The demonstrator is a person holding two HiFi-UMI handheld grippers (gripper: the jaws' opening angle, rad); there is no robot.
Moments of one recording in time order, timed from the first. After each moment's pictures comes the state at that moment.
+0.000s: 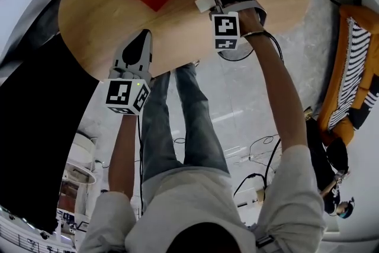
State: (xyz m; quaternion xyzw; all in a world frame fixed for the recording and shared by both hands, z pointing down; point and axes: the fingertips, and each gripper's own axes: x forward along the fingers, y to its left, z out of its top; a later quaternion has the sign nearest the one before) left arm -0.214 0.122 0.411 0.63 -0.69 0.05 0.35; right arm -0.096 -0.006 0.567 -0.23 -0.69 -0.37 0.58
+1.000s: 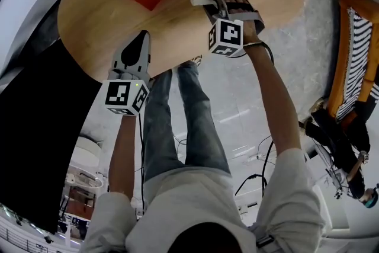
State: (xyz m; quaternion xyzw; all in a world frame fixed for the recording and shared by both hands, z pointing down) left arm -0.204 0.122 0.411 0.65 -0.68 0.06 0.34; right arm -0.099 -0.004 0.536 -0.08 -0.79 -0.28 0.53
